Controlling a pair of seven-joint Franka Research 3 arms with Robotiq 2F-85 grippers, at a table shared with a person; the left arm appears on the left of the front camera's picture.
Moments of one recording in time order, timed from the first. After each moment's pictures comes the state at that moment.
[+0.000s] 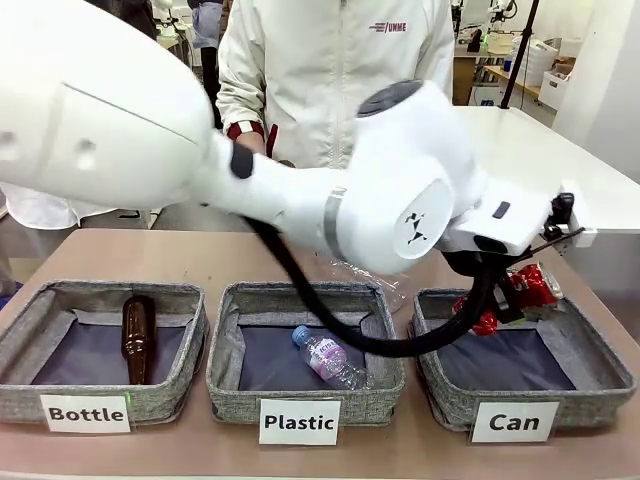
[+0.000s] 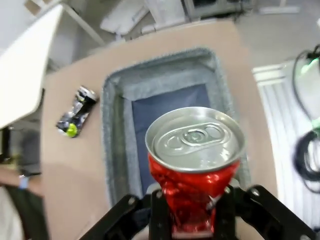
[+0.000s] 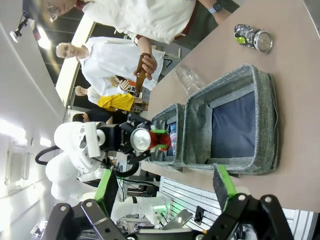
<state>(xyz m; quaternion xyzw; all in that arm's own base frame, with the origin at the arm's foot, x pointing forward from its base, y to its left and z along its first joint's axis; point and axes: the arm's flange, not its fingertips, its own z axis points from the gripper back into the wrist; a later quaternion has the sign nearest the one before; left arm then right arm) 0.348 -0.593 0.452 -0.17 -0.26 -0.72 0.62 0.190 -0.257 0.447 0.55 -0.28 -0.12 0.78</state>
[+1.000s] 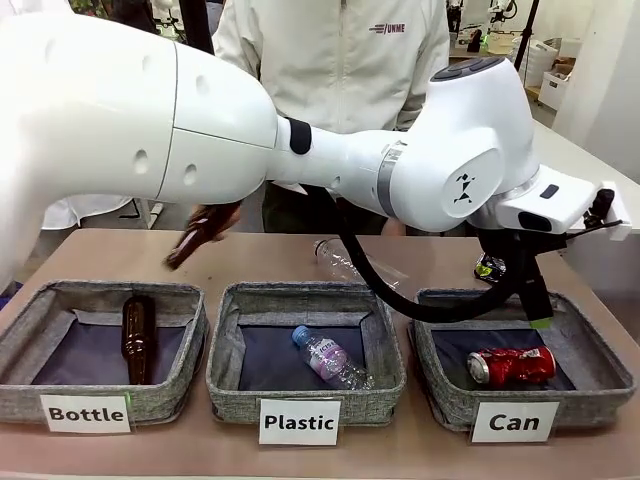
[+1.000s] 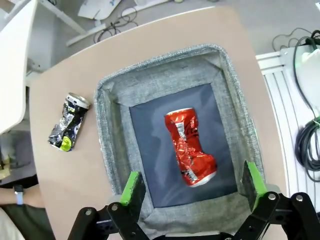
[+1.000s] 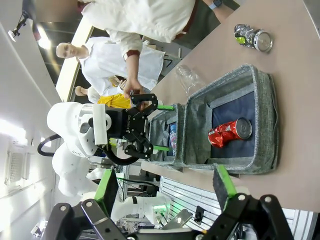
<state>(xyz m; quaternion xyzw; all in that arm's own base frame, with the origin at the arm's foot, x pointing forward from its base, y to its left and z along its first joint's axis) 0.376 -0.645 0.458 -0.16 -0.20 -0.75 0.61 0.191 -0.257 0.447 0.55 -0.28 -0.12 0.78</state>
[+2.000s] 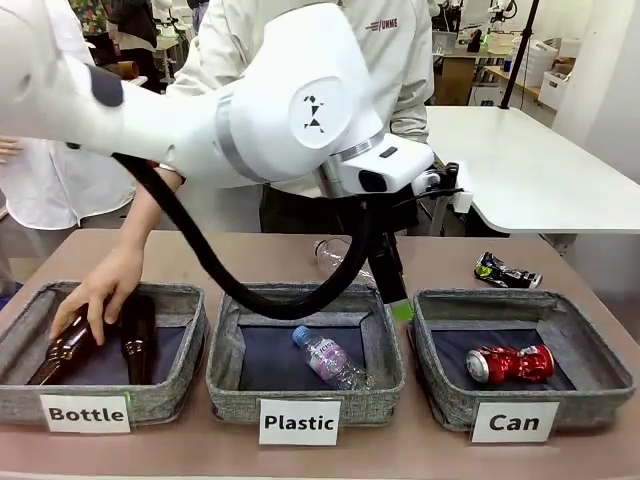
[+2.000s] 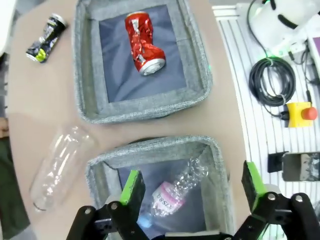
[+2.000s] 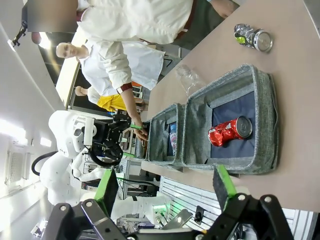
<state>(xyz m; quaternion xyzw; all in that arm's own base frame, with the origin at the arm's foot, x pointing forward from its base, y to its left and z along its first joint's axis) 0.368 -0.463 0.489 -0.18 -0.12 -0.73 0.65 0.191 -0.257 0.447 0.55 -0.28 -0.12 0.78</state>
